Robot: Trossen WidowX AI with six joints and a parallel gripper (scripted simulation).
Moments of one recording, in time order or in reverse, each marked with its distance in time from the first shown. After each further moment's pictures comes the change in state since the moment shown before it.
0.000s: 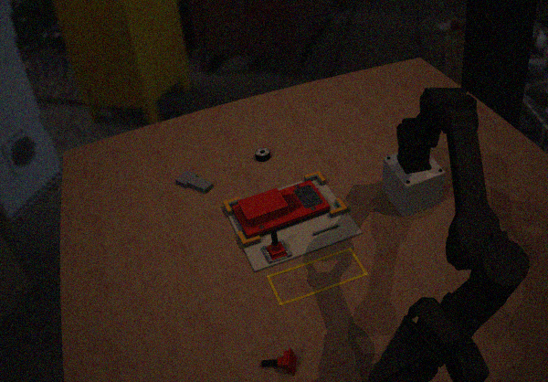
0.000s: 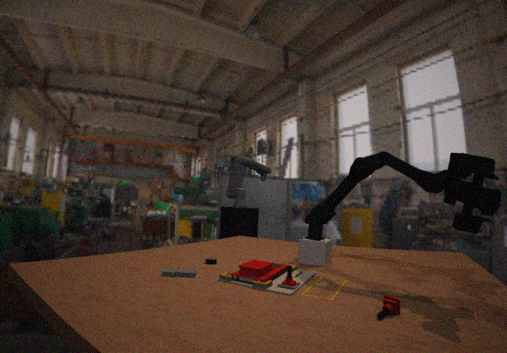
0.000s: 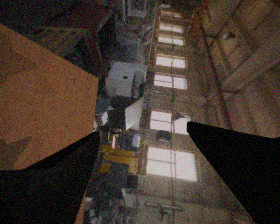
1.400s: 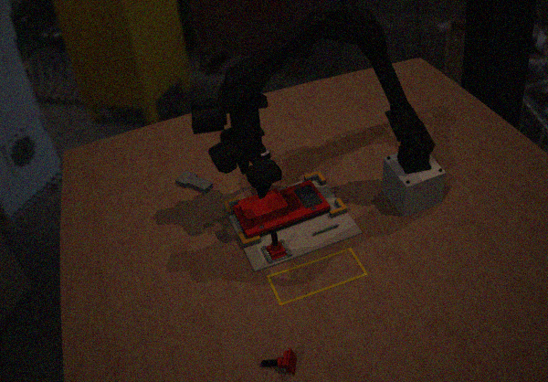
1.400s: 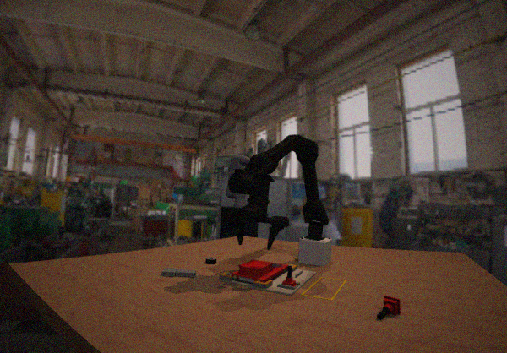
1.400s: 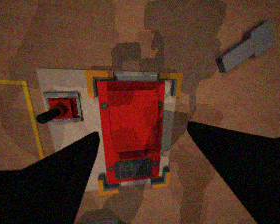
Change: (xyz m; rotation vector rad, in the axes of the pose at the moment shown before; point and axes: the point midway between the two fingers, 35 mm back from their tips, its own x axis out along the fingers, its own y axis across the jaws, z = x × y) arm -0.101 0.243 -0.551 1.454 1.111 1.087
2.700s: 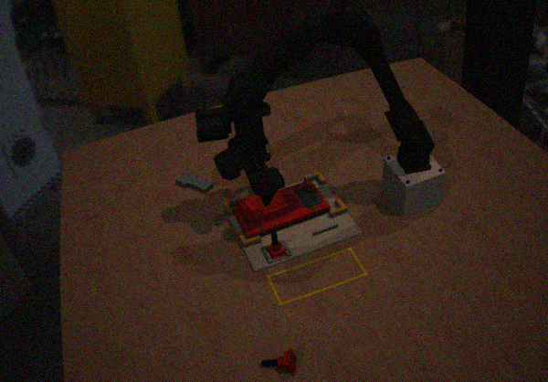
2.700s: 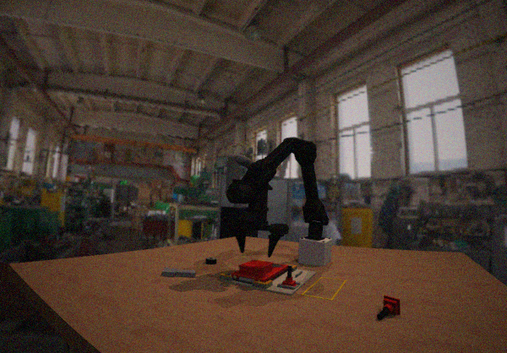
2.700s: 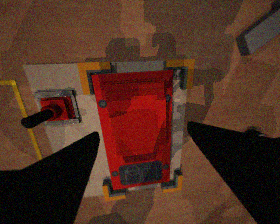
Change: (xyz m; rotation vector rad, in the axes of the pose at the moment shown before) arm 0.026 0.001 -0.011 0.067 0.020 0.045
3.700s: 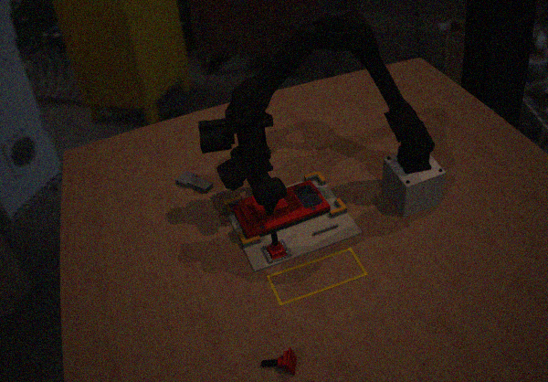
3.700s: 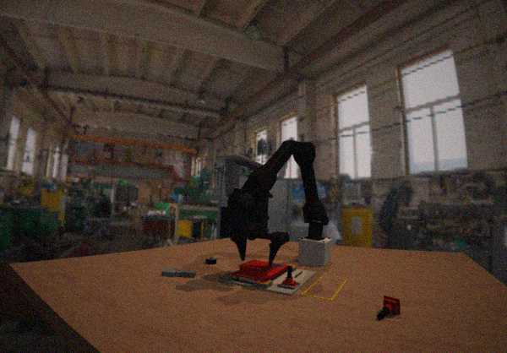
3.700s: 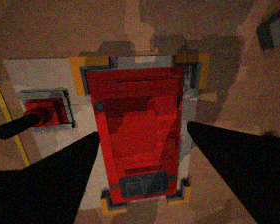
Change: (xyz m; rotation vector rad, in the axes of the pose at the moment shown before) arm 0.025 0.003 -0.002 0.000 0.003 0.001
